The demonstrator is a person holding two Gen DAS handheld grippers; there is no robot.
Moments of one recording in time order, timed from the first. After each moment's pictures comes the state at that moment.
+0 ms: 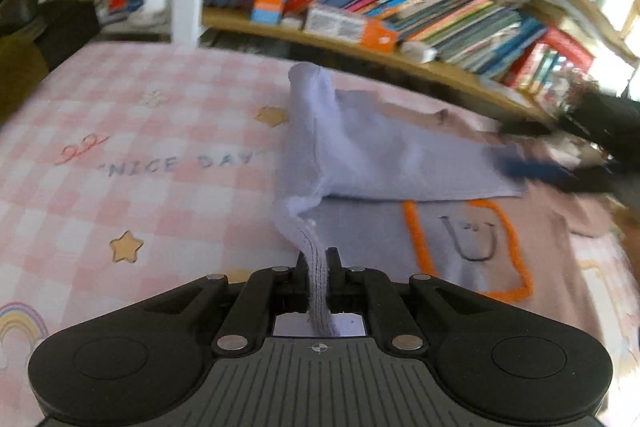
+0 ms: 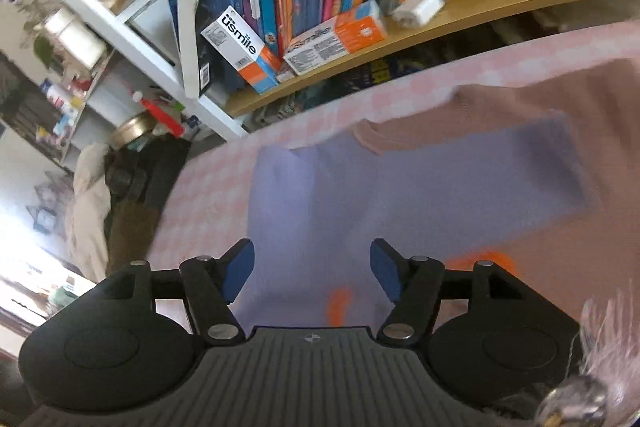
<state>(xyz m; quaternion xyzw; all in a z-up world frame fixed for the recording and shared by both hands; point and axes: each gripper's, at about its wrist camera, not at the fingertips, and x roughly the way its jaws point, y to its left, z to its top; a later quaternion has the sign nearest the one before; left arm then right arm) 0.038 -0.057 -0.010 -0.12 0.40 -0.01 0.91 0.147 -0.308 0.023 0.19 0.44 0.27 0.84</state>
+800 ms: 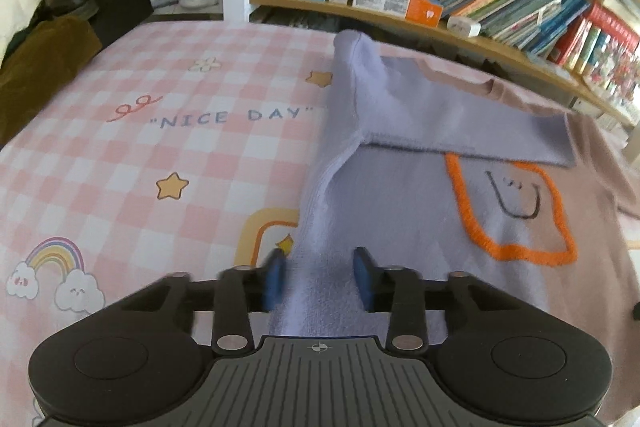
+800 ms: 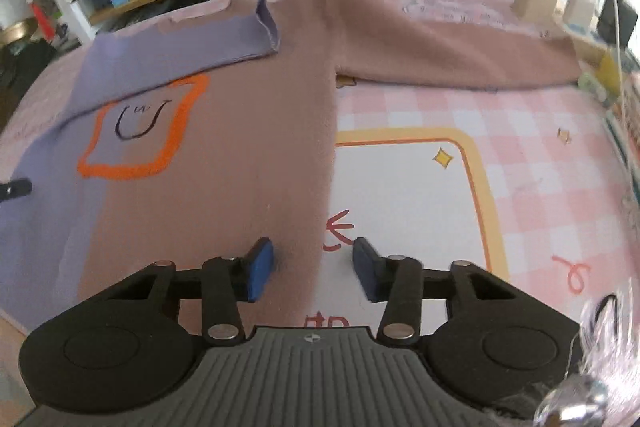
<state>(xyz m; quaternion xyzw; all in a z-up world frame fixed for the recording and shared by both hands) 0.008 -0.077 -0.028 -0.09 0.43 0.07 0.90 0.028 -0.436 -0.019 0.01 0.48 0.12 0.87</state>
